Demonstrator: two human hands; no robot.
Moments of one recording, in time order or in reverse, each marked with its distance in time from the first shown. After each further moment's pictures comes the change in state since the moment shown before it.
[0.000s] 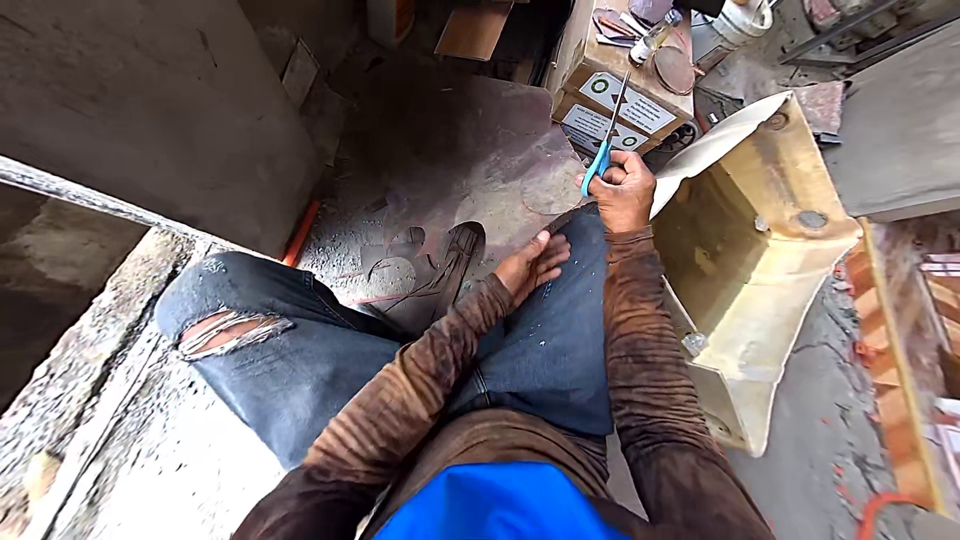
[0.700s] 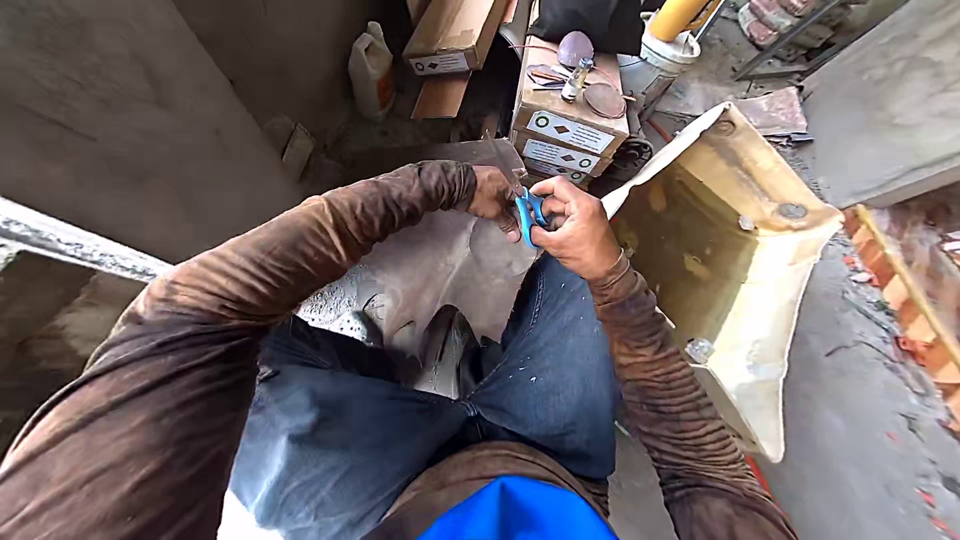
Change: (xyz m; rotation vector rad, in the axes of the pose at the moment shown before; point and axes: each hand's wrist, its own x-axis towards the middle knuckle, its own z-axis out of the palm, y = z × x) left_hand 0.030 0.190 0.060 1.858 -0.614 0.258; right_hand -0.045 -0.056 -0.047 0.051 -0.216 -0.345
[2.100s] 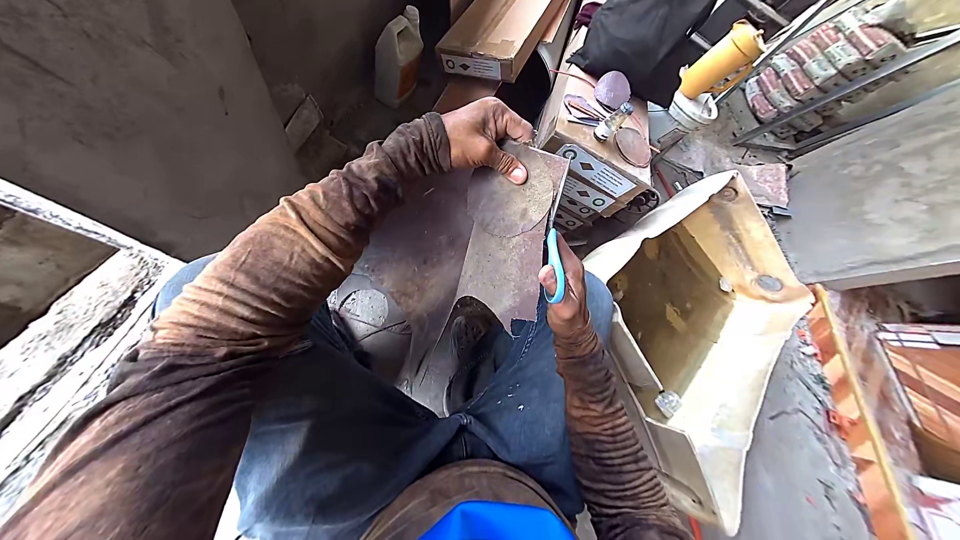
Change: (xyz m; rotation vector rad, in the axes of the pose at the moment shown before) left_hand -0.052 -0.081 -0.055 -0.517 0.530 0.357; right_hand 0.006 0.040 0.062 0.261 0.093 -0.121
